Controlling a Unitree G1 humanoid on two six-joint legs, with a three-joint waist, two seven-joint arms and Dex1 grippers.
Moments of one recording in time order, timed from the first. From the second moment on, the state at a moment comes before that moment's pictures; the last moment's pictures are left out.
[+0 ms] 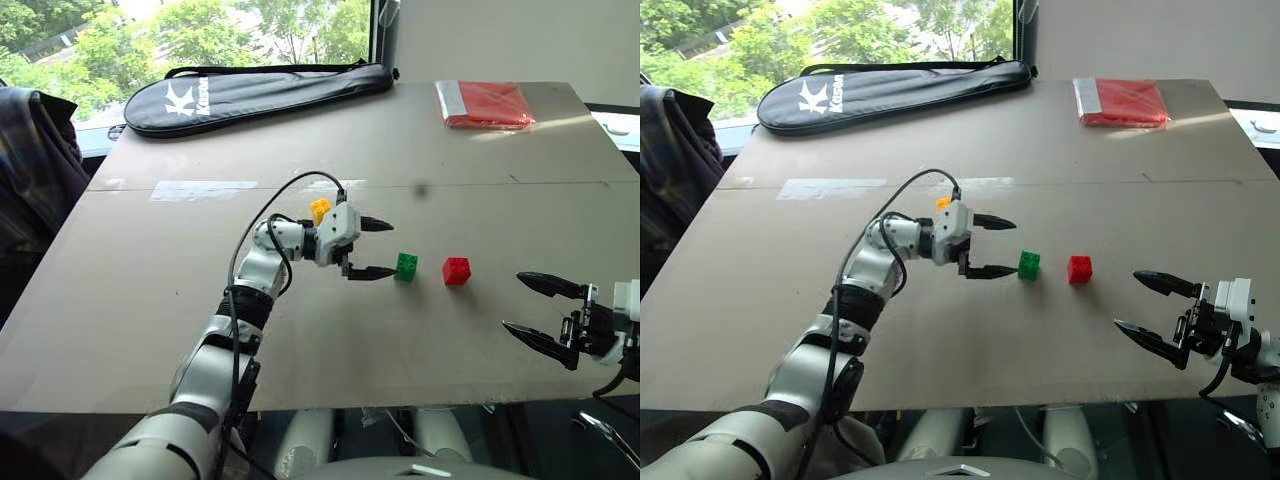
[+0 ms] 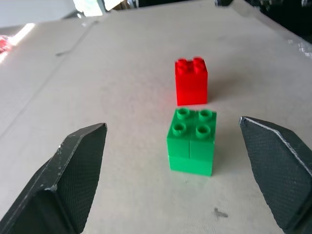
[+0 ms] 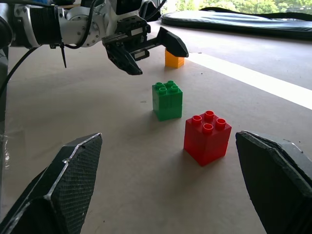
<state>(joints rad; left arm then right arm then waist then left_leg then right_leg) -0.70 0.28 -0.14 0.50 -0.18 -0.16 -1.29 0.14 -0.66 -0.35 -0.02 0.65 -0.05 1.36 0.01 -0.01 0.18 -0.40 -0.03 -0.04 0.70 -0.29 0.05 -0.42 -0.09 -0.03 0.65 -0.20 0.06</state>
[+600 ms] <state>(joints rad) -0.34 0.25 0.07 0.10 -0.13 0.08 -0.54 0.11 -0.60 -0.35 -0.10 0.72 0.05 1.26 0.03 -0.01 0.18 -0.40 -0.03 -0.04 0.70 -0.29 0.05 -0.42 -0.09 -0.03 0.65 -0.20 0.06</state>
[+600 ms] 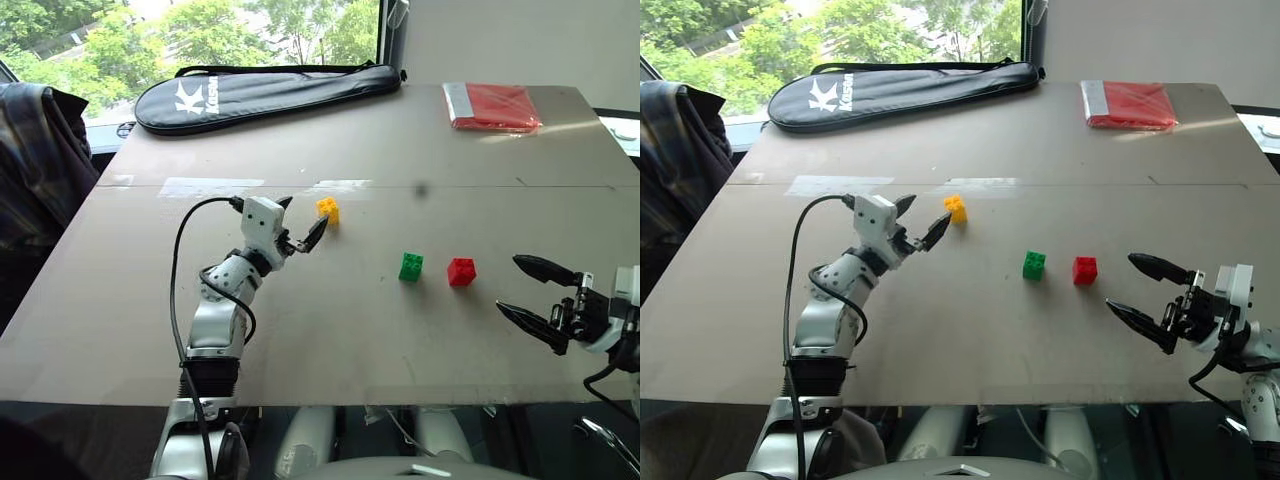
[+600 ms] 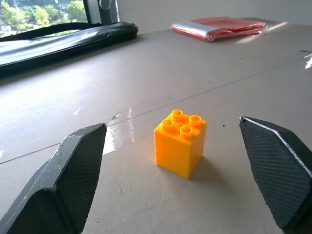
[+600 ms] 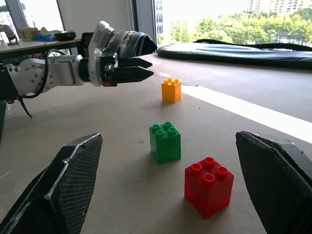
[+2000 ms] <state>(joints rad) -0.89 0.41 -0.01 1.20 -0.06 -0.37 -0.99 0.10 -0.60 -0.36 -0.12 0.71 0.06 1.26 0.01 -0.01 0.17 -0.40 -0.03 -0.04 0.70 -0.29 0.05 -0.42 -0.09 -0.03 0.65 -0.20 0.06</state>
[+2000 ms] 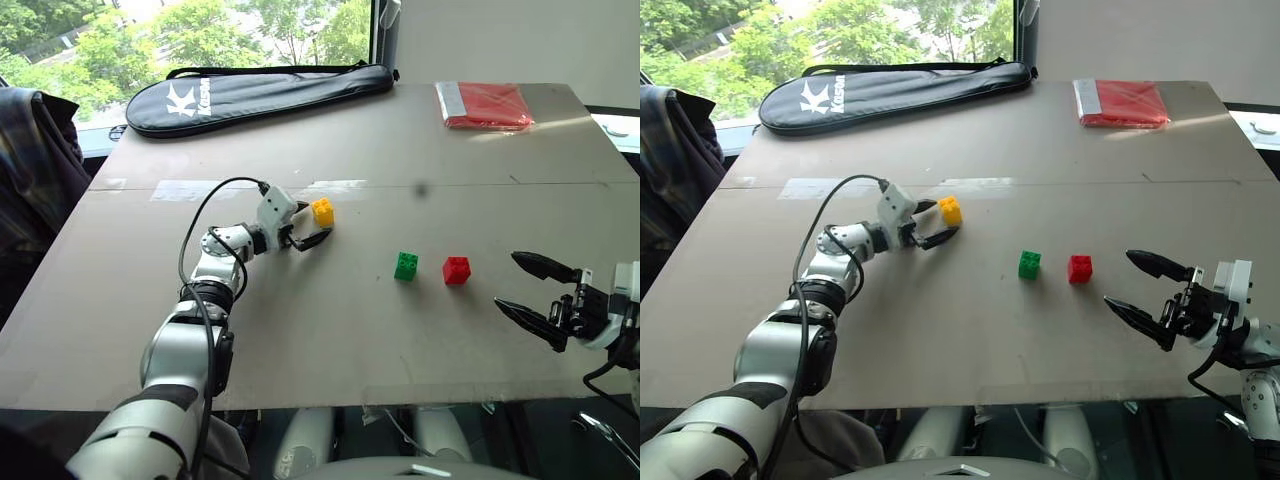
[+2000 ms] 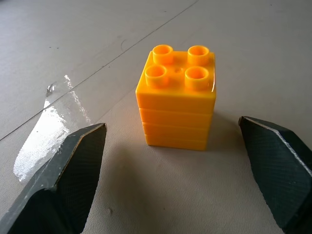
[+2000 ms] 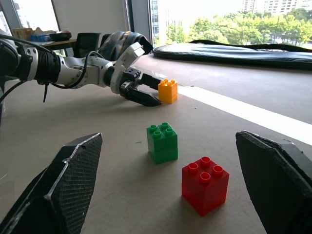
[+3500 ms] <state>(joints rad) -0.97 0.34 -0.04 1.23 -0.01 -0.43 -1.58 0.13 -0.63 -0.35 -0.07 0.70 0.04 1.36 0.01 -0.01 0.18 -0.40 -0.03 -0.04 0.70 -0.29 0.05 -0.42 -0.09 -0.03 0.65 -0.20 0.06</state>
